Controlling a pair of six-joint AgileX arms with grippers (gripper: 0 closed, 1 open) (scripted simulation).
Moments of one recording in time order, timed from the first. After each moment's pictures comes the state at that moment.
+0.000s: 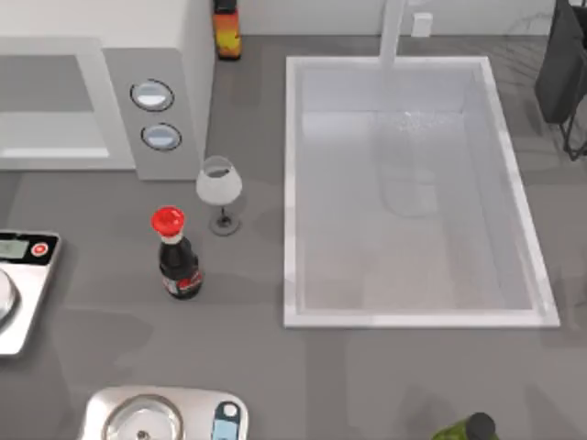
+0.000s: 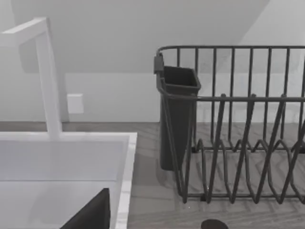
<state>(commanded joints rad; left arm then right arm) 0.72 1.45 1.04 -0.49 0.43 0.73 0.00 0.00 0.00 0.00 0.00 0.00</state>
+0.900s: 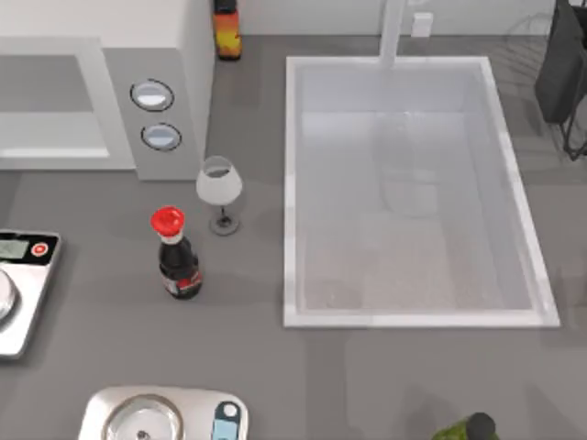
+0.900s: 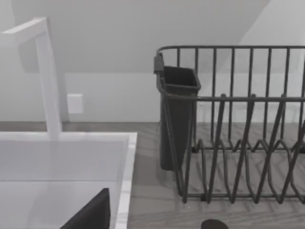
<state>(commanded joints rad) 1.01 1.67 1.25 -0.69 0.67 0.88 0.00 0.00 0.00 0.00 0.00 0.00</state>
